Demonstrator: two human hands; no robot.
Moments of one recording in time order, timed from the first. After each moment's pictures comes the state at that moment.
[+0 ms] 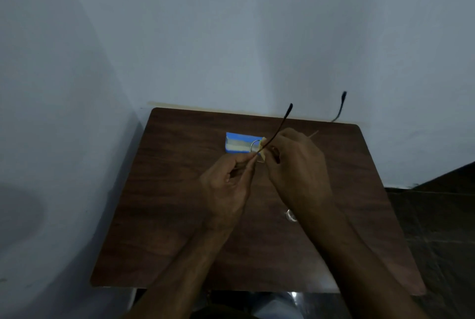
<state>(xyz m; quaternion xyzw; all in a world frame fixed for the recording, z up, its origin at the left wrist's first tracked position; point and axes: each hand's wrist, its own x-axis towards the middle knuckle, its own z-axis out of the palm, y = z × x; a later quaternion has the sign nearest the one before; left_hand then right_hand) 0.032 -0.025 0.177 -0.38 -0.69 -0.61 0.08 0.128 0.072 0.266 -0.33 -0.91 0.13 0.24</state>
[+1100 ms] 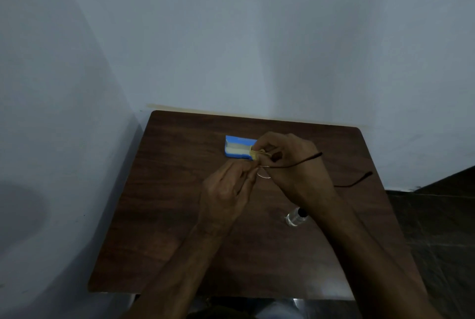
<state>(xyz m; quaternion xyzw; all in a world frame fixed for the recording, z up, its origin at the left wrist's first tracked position) 0.019 -0.022 0.154 -0.50 -0.69 -0.50 0.14 0.124 0.103 0.258 -0.24 -0.91 0.25 0.22</state>
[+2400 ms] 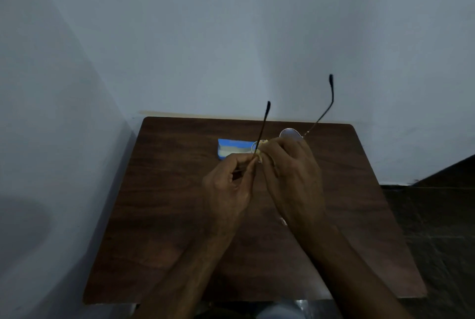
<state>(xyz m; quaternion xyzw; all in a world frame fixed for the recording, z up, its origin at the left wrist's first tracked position) 0.040 0.002 0.179 -0.40 -0.70 -0.58 0.04 0.143 0.088 0.242 -0.28 -0.90 0.10 0.33</state>
